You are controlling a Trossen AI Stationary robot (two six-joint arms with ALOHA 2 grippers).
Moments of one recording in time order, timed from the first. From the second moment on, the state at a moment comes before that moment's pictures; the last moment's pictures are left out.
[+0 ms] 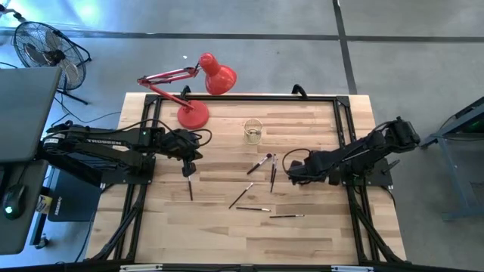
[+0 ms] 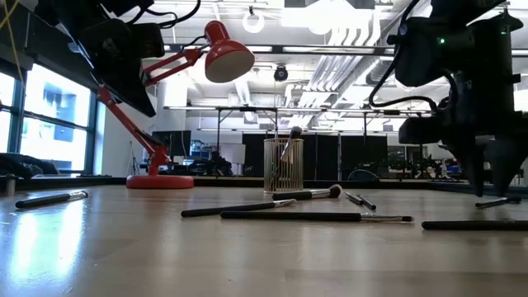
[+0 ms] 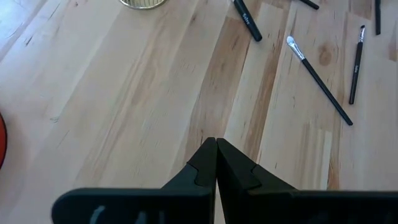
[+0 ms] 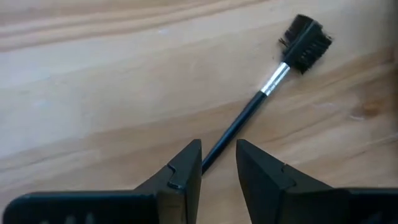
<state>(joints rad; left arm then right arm) 0.06 0.96 0.66 -0.53 -0.05 -0.26 0.20 1.50 0.73 -0.94 0.13 2.04</state>
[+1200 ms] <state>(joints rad) 0.06 0.96 0.66 -0.49 -0.05 -0.21 0.28 1.51 0.76 -0.74 0.25 1.63</state>
